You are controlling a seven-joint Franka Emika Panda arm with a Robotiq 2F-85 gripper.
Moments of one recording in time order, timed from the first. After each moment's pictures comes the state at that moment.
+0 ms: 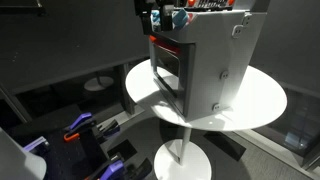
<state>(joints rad) -0.18 -0.55 0.05 -2.57 -0.23 1.99 0.23</state>
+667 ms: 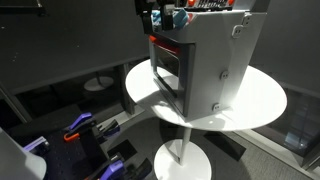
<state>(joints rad) -0.18 -0.55 0.05 -2.57 -0.23 2.00 0.23</state>
